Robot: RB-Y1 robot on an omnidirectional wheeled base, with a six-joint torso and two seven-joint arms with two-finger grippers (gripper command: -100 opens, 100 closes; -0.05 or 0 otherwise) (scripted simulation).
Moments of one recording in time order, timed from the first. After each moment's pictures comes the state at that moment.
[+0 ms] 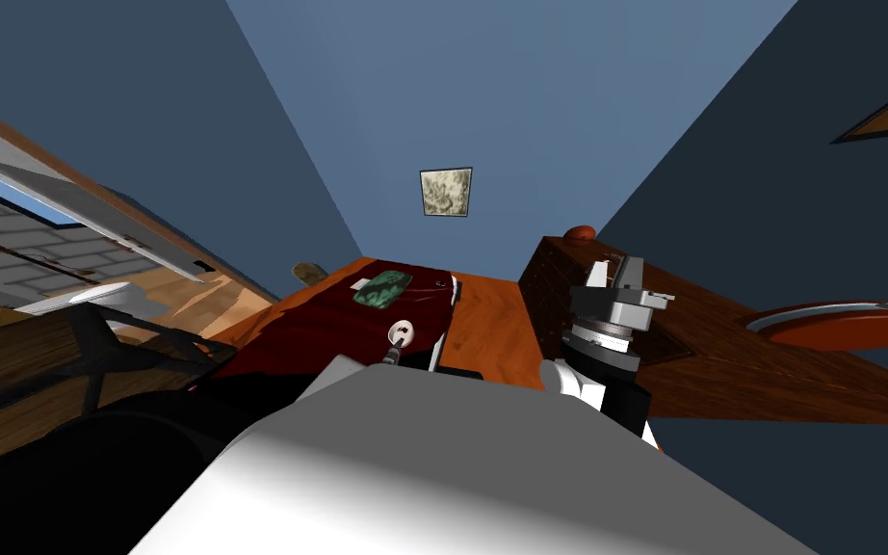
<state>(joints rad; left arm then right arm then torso) 0.64 0.27 -0.18 -1.60 0.12 -0.02 -0.11 0.49 0.00 -0.05 -2.38 -0.09 -0.51 0.04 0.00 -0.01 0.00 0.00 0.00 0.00</state>
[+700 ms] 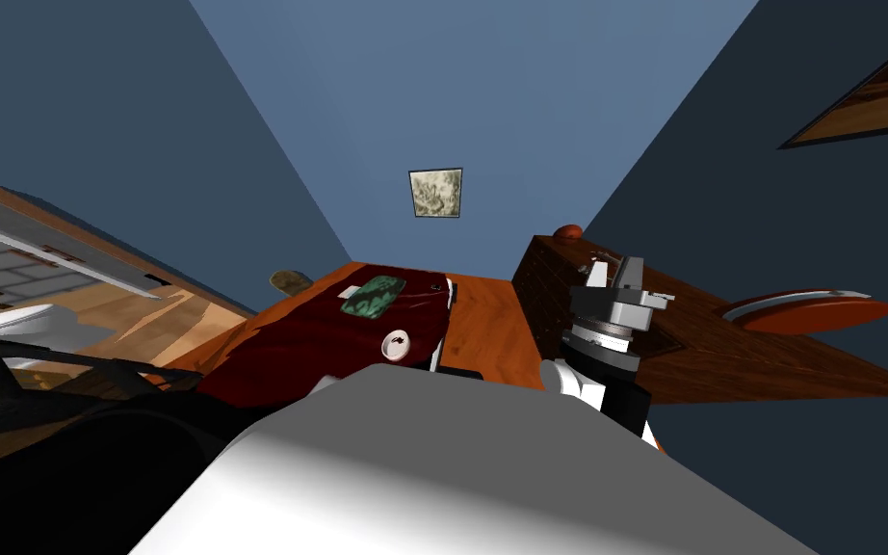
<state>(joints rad) 0.69 0.29 -0.22 -1.47 0.17 0.14 -0.11 0.49 0.00 -0.05 -2.38 -0.09 -0.51 0.04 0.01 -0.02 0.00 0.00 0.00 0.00</state>
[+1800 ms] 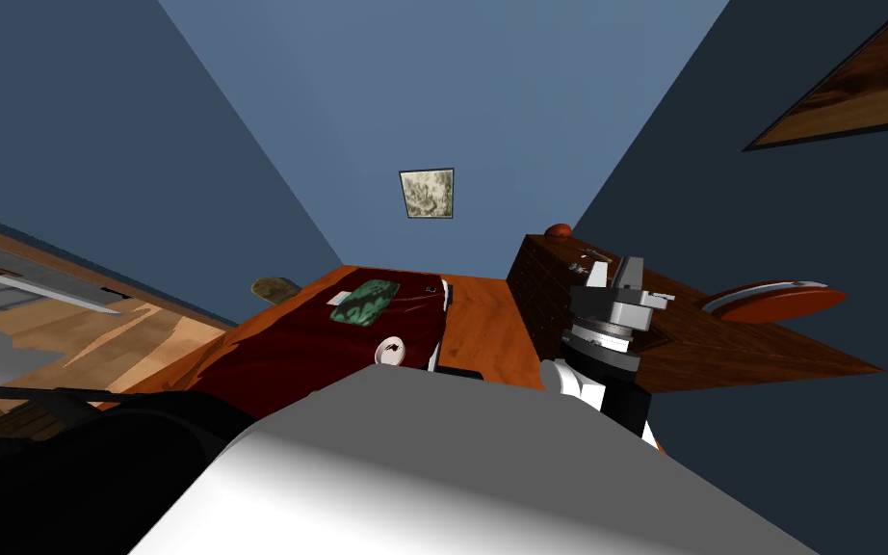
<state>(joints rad) 0.72 0.29 -0.24 -1.38 0.20 0.30 -0.11 0.49 0.00 -0.05 -2.38 -0.09 -0.51 0.04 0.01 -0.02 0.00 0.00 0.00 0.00</state>
